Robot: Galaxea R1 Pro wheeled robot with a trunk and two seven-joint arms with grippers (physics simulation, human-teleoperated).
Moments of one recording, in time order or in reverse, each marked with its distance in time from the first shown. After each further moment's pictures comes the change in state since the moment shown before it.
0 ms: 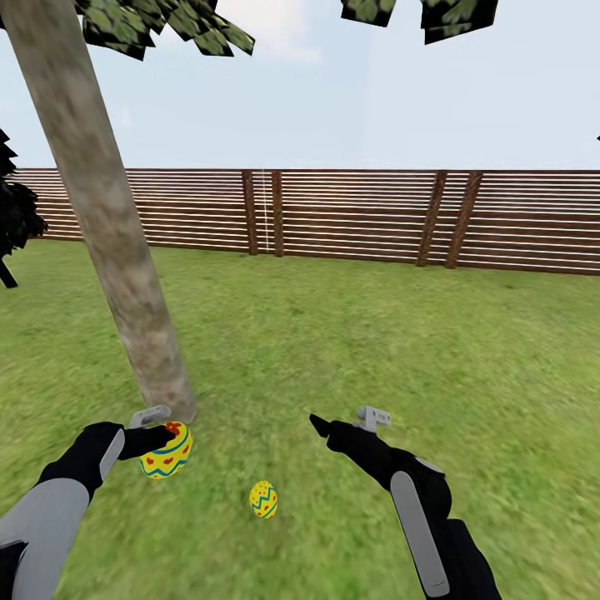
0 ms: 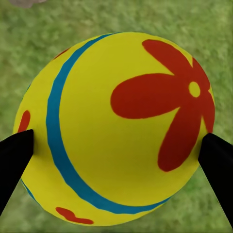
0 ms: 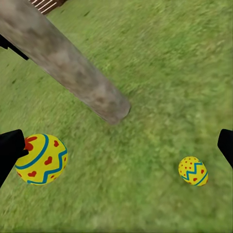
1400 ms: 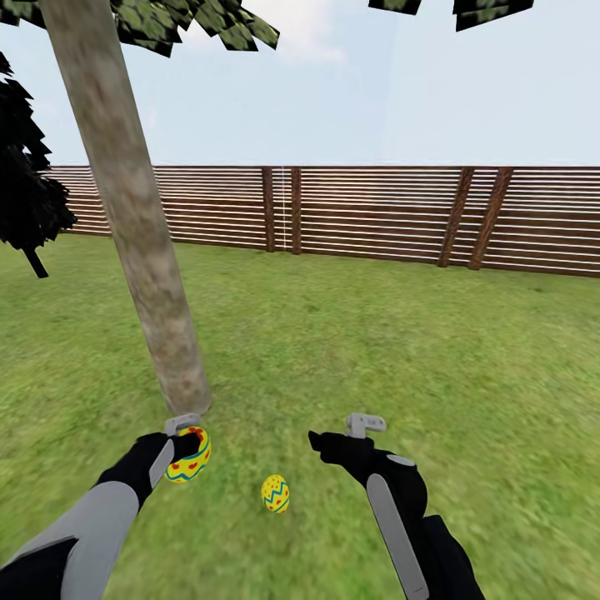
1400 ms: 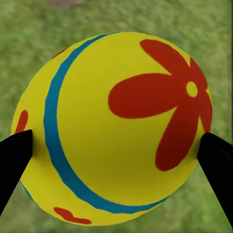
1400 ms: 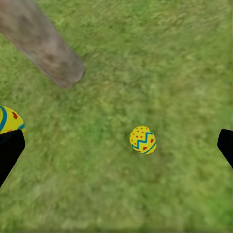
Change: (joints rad) left arm -0.001 -0.167 0.004 0.094 -0.001 -0.200 0.299; right arm -0.017 0.005 0.142 0.001 0.061 0.094 -0.314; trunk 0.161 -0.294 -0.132
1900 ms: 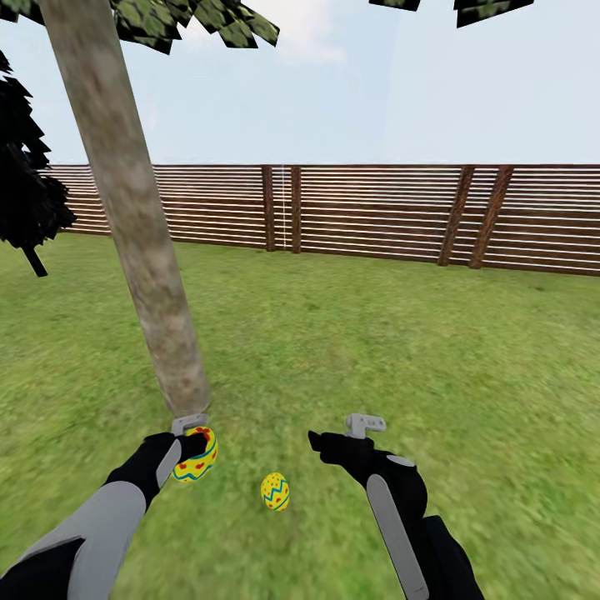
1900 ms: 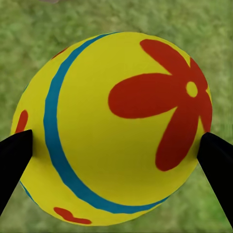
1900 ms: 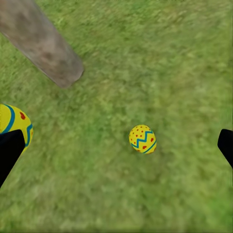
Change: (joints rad) left arm 0.000 -0.026 -0.005 0.000 -0.007 0.001 0.001; right arm 0.001 0.000 -0.001 0.003 -0.003 -0.006 0.002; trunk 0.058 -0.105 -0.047
